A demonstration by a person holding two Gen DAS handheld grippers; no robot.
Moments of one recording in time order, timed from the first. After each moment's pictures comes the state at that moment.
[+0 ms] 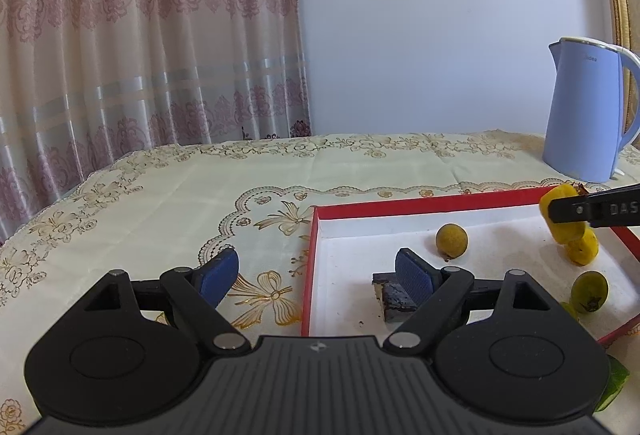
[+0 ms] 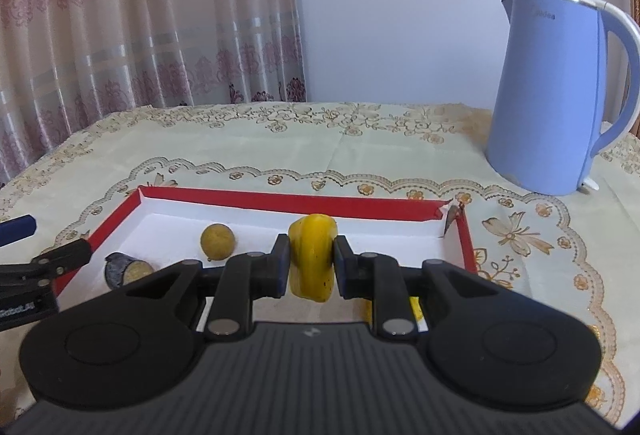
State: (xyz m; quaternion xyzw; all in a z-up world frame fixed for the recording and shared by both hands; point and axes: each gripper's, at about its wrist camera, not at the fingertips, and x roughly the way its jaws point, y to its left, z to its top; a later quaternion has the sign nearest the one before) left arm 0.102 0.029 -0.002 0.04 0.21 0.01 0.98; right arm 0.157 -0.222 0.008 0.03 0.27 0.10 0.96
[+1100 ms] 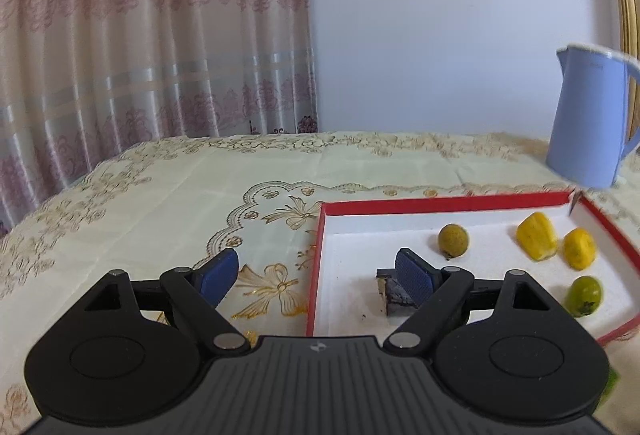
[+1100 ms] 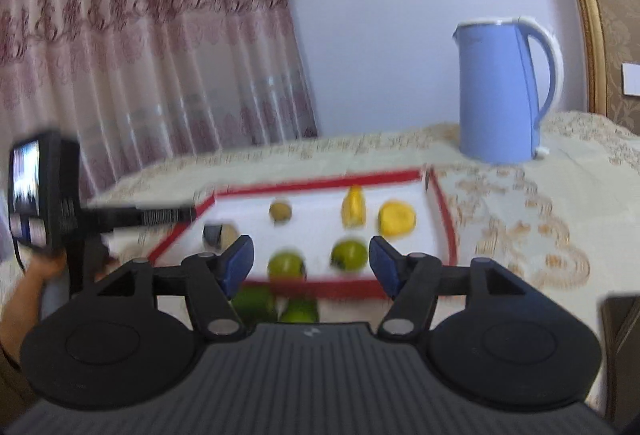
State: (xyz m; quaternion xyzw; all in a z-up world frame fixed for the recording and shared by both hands) left arm 0.090 0.033 0.007 0.02 0.22 0.02 0.98; right arm -0.018 -0.230 0.003 0.08 0.20 0.12 0.97
